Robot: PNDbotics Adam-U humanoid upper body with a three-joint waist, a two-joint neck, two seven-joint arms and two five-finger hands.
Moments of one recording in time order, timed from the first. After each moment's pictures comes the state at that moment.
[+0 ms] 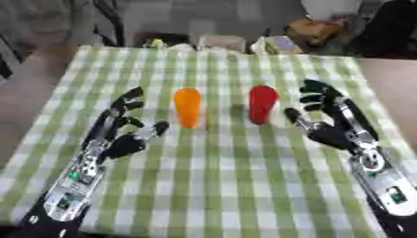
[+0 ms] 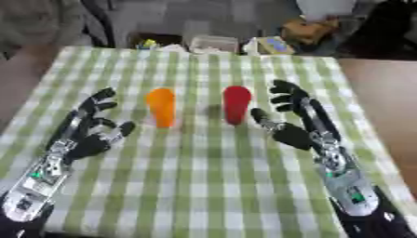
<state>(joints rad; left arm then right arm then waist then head) -0.36 0.29 -0.18 -1.46 -0.15 -0.05 0.04 -0.50 -0.26 0.22 -1.36 0.17 -0.16 -0.01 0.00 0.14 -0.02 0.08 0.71</state>
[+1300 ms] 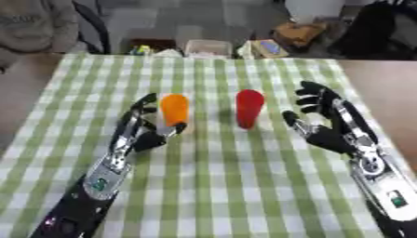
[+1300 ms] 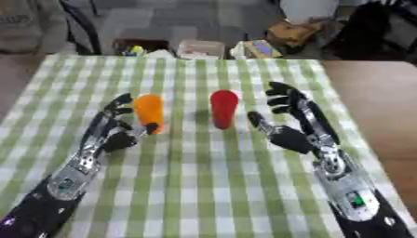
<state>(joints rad) -0.61 0.22 -0.19 -1.04 -0.24 -0.12 0.16 -0.51 -0.26 0.23 -1.39 0.16 -0.16 0.00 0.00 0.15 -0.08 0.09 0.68</state>
